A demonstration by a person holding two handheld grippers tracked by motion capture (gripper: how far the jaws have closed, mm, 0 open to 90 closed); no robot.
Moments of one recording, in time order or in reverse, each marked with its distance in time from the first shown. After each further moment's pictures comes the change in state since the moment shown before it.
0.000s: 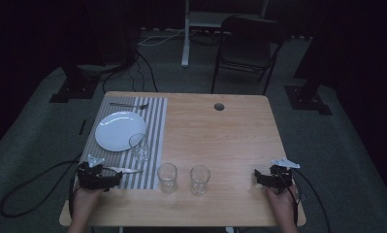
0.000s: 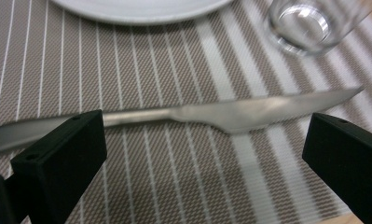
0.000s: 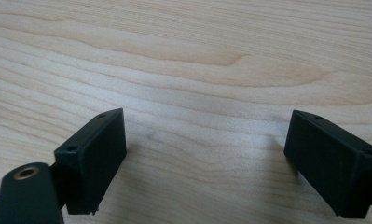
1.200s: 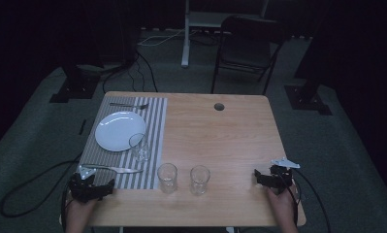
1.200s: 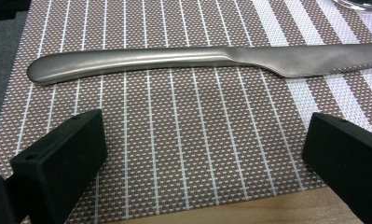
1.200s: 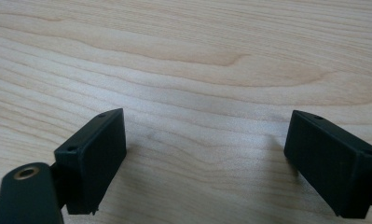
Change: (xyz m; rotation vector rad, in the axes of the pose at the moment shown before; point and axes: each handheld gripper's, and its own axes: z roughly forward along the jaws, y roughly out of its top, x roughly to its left) left arm 0.015 -0.036 -0.001 -0.028 0.059 -0.041; right arm 0.000 0.000 0.000 0.000 0.000 0.000
